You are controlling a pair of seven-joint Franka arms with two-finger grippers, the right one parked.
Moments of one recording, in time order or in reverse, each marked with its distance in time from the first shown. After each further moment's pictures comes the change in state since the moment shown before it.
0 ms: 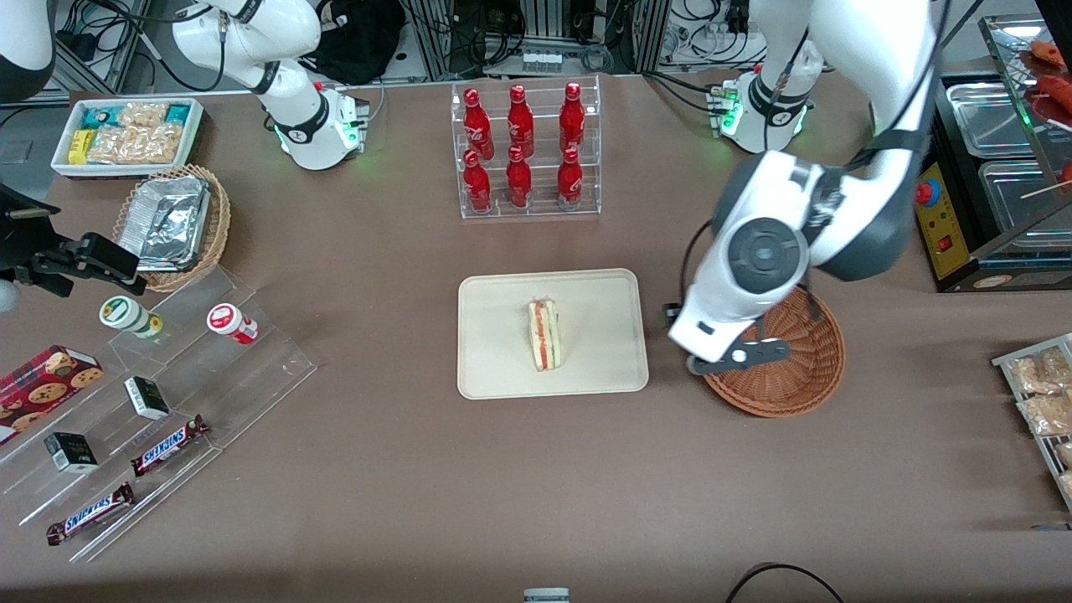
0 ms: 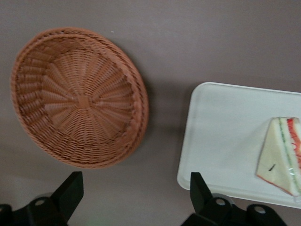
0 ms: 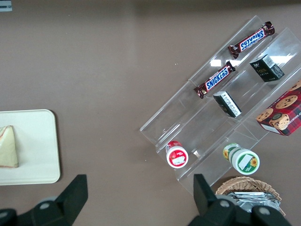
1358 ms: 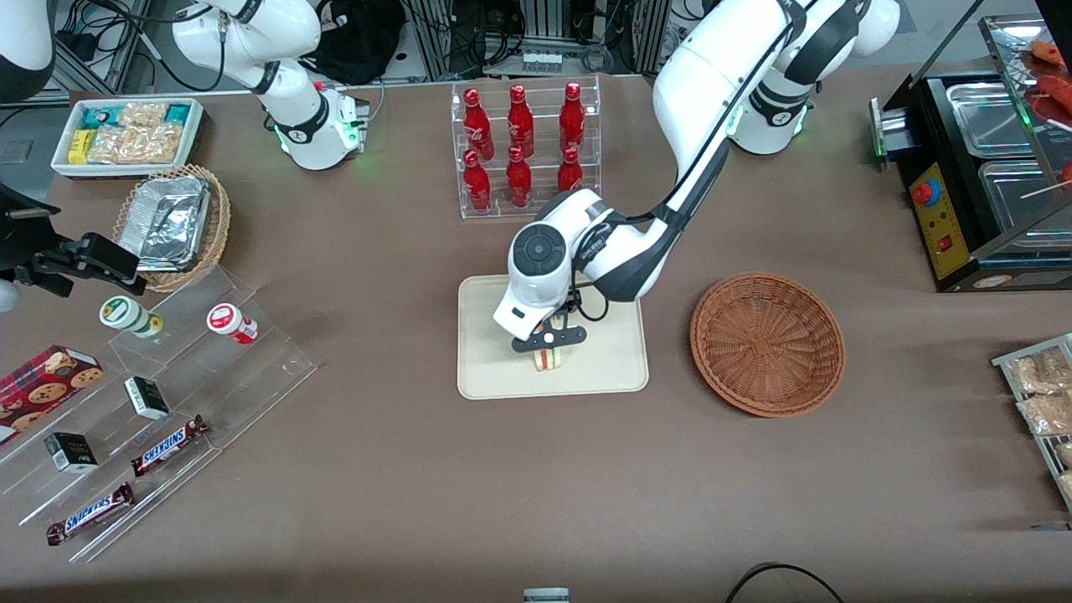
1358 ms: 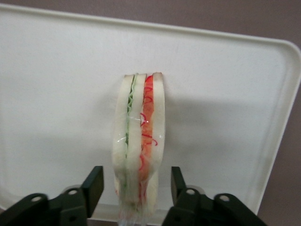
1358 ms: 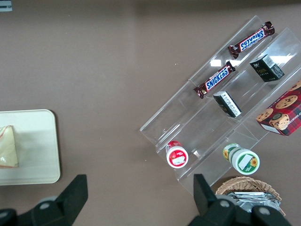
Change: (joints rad) arm -0.350 0.365 -0.047 0.140 -0.014 0.377 -0.376
